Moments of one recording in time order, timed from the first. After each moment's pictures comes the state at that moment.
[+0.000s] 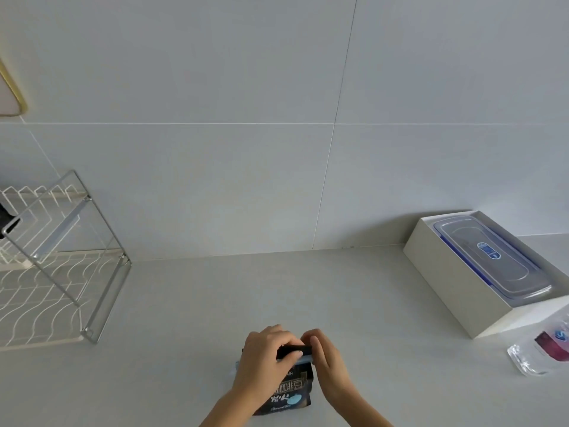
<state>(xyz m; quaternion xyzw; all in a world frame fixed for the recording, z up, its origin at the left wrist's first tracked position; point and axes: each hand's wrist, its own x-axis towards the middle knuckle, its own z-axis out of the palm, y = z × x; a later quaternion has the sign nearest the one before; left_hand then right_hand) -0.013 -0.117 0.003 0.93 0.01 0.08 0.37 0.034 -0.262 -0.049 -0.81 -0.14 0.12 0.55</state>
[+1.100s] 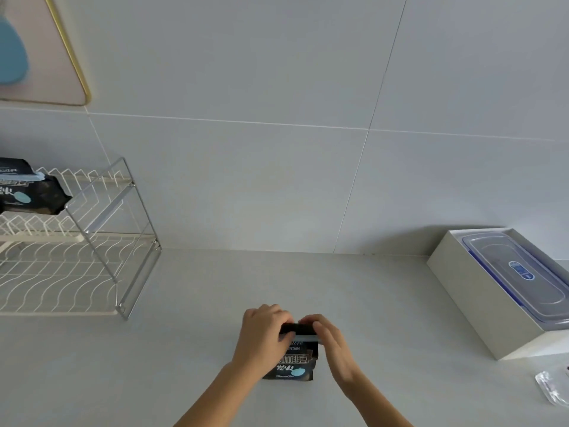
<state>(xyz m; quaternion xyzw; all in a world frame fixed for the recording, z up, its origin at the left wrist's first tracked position) -0.012 -0.082 0.009 0.96 0.04 0.12 0.25 0.039 -0.235 -0.014 -0.76 -0.15 0.21 0.60</state>
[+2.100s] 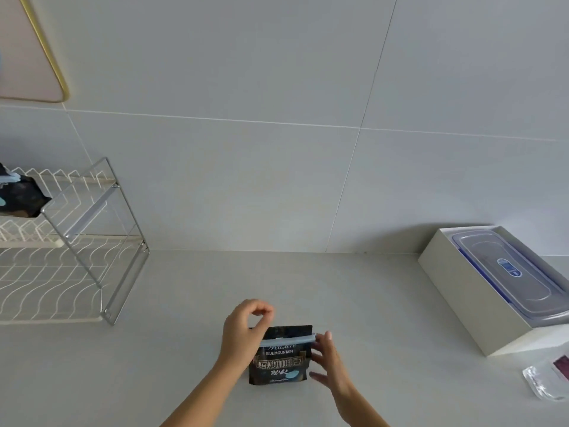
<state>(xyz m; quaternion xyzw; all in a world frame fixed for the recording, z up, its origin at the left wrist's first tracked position) -0.008 -0.066 0.002 0.82 0.16 0.16 0.53 0.034 -0.252 -0.053 -0.70 0.01 0.31 0.64</state>
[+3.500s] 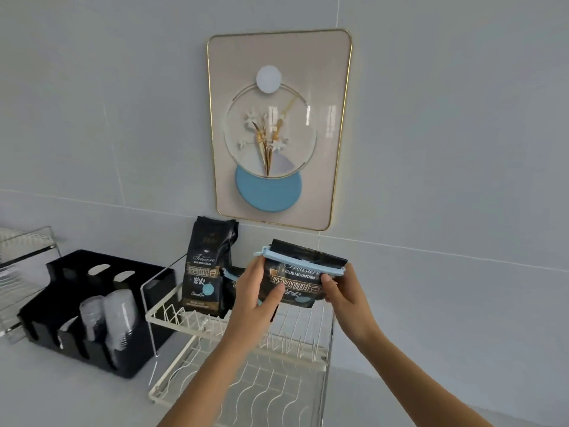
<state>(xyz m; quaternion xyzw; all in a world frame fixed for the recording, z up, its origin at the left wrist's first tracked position) -0.122 0.341 0.212 0.80 0.10 0.37 0.45 0.009 0.213 0.205 -0.66 -0.39 0.07 0.64</state>
